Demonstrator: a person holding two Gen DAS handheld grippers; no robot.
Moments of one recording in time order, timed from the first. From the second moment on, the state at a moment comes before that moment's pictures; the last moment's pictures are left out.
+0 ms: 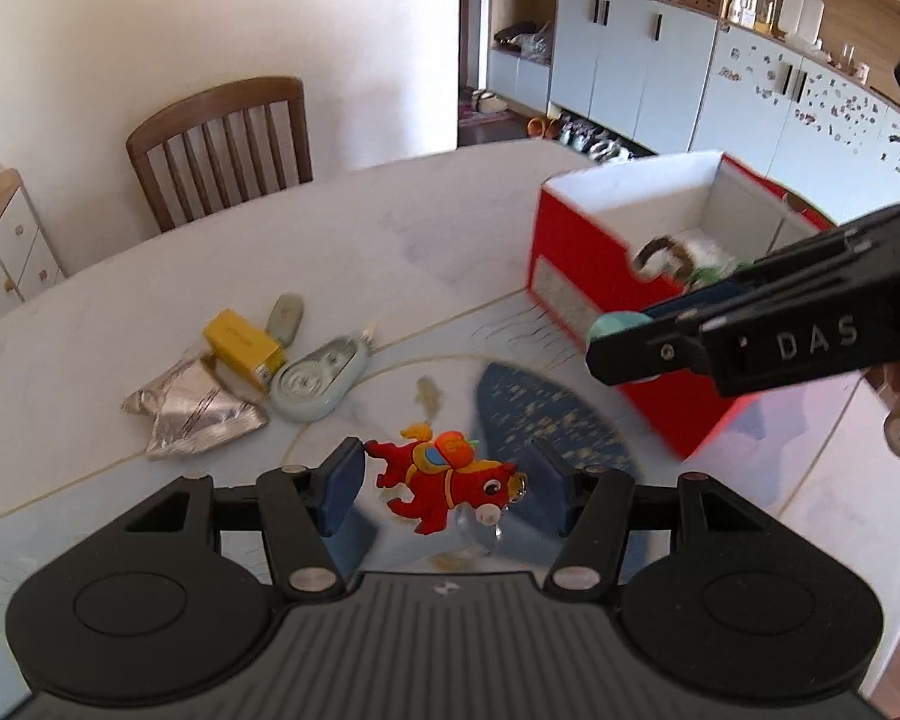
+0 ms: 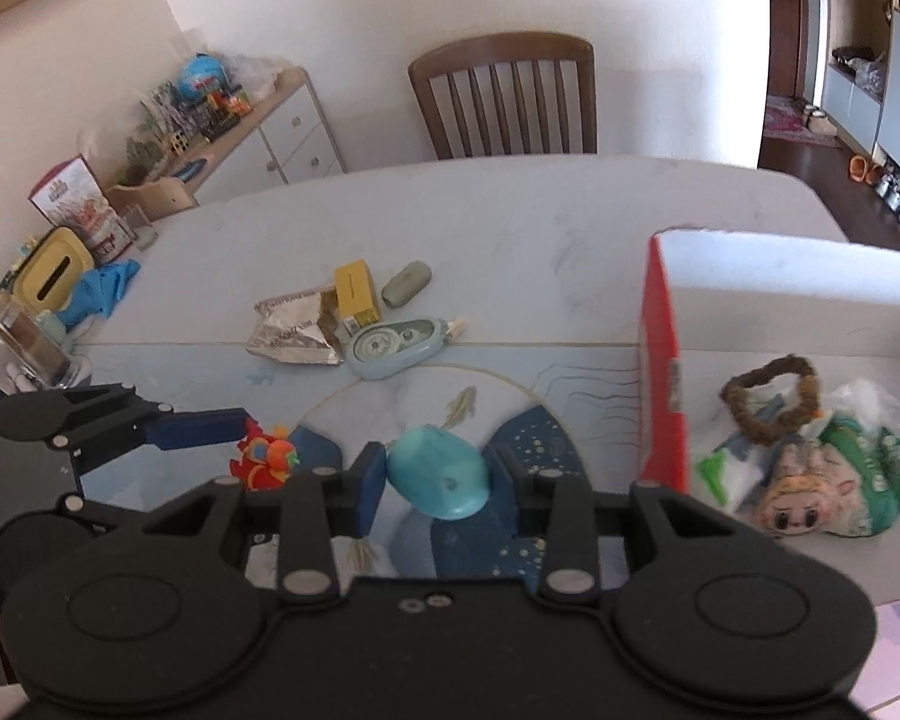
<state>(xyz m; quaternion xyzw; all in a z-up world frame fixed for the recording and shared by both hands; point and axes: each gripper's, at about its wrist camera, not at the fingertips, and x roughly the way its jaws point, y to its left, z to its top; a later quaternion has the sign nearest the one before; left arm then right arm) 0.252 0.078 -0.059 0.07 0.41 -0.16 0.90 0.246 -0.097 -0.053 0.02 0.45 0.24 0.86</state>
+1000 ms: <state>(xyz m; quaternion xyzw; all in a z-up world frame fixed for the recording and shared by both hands) 0.297 -0.116 -0.019 0.10 0.38 -0.20 0.90 0.263 -0.298 -0.041 0.02 0.41 0.18 0.89</state>
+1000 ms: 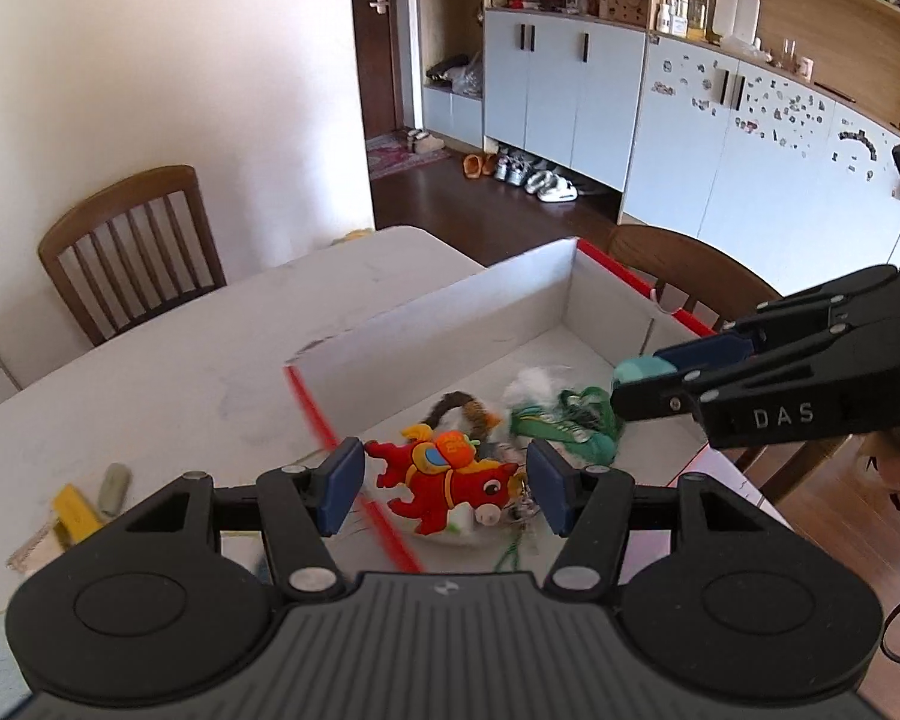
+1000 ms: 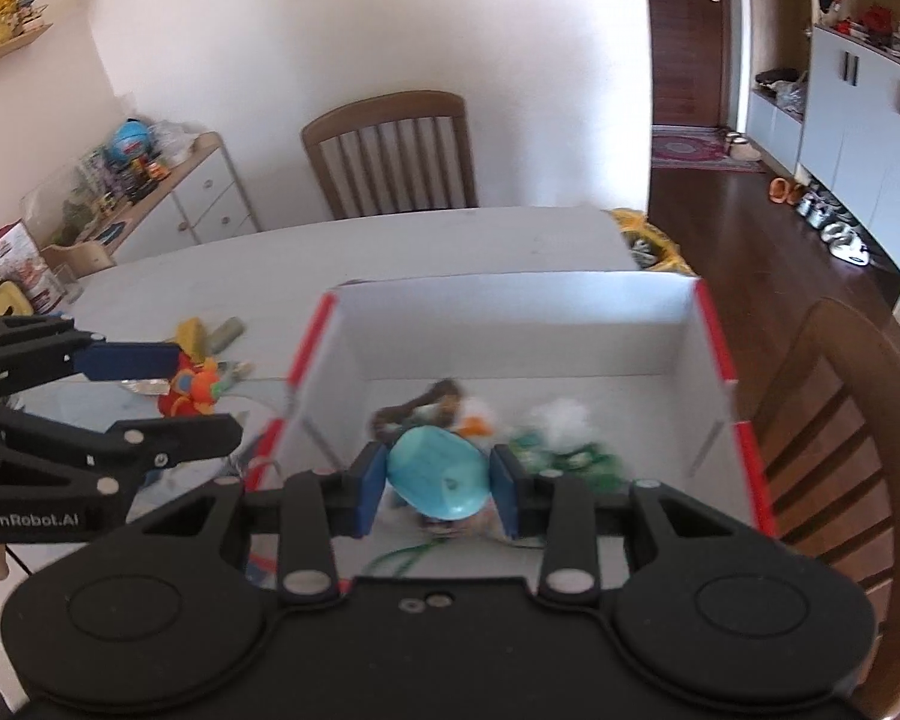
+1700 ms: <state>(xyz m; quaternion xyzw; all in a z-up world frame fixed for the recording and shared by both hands) 0.357 -0.213 -0.087 0.13 0.44 -0.19 0.87 0.348 -0.330 -0.103 0.02 0.47 0.15 0.87</state>
